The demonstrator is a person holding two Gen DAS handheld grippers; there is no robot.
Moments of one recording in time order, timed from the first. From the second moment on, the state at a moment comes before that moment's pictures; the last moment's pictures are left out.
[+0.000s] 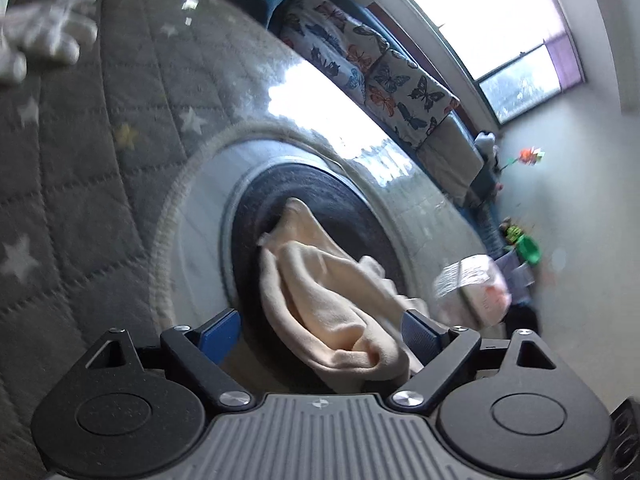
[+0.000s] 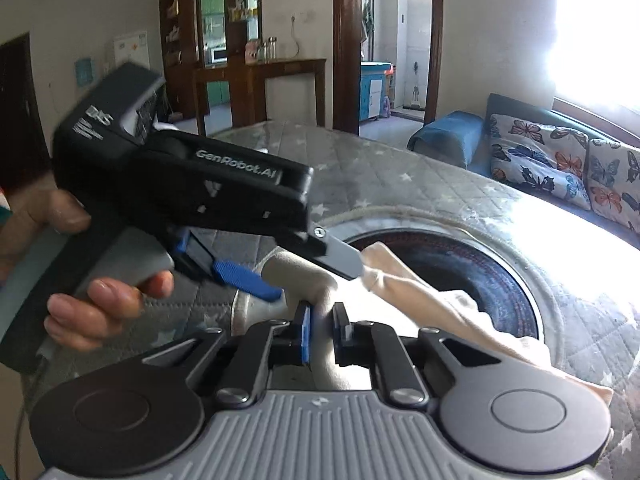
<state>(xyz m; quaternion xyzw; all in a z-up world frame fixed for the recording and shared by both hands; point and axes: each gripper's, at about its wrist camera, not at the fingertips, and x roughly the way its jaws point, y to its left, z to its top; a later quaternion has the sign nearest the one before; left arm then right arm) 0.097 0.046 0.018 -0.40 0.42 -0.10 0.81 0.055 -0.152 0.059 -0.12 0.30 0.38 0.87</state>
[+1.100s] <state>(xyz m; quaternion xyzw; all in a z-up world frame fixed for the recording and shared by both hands) 0.110 0.019 0.003 -0.32 0.43 -0.10 0.84 0.122 -0.341 0.013 0.06 0.35 0.15 0.92</state>
